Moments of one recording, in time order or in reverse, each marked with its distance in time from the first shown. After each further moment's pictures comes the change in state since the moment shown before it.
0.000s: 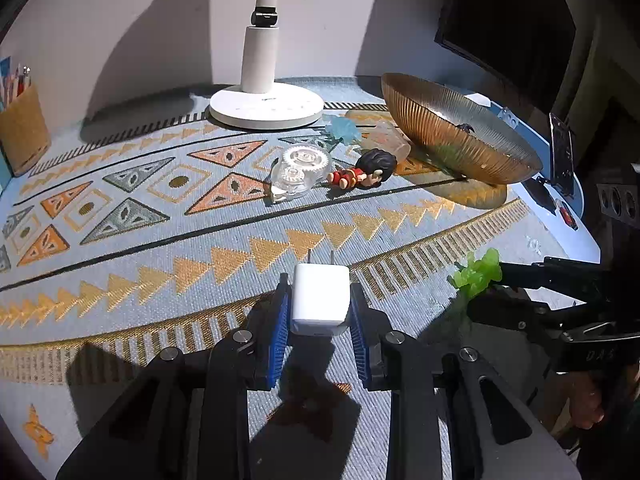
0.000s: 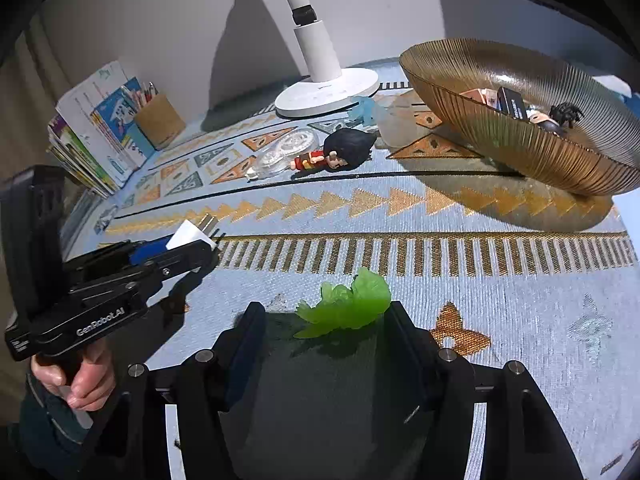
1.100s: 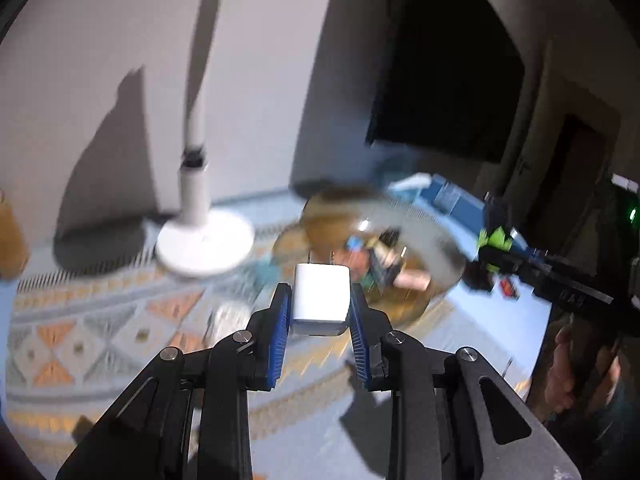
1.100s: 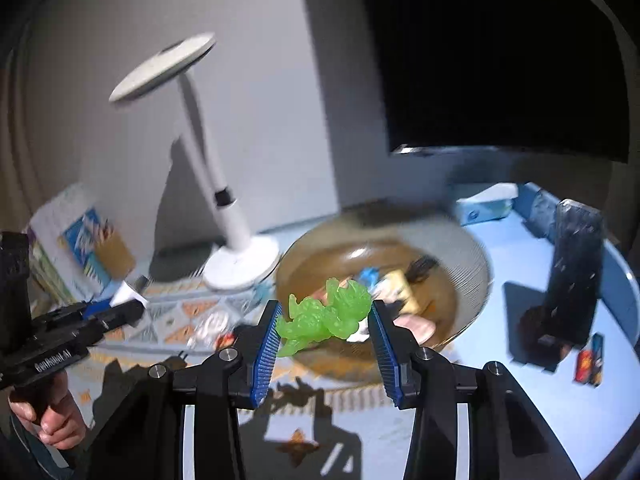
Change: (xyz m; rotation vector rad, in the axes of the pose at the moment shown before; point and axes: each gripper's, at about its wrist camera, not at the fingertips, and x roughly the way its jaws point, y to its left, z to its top) left arm -0.071 -0.065 0.109 0.076 -0.230 -0.139; right arm -0.149 -0.061 0.067 0.093 -0.420 -0.240
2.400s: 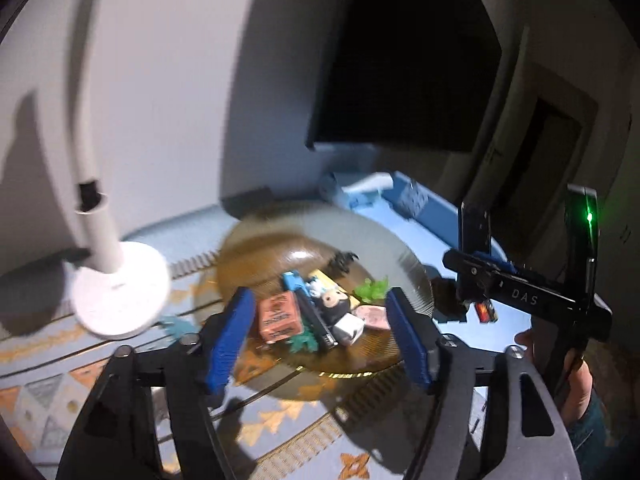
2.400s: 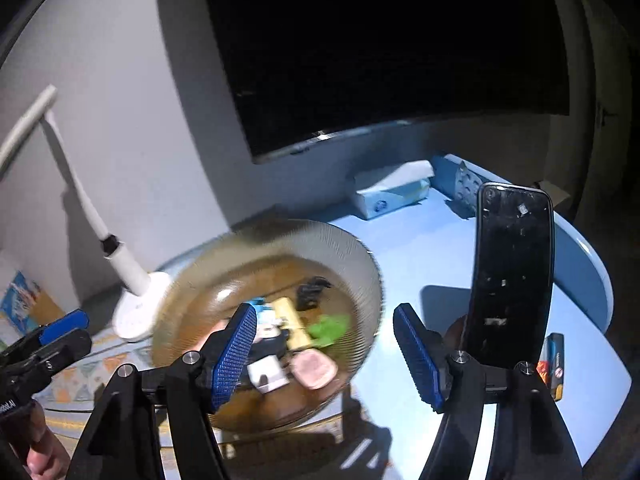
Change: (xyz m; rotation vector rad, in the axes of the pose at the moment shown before) left arm 0.077 -0.042 0.048 0.031 0.064 -0.116; right arm 0.039 -0.090 0.032 0.182 0.051 -0.186
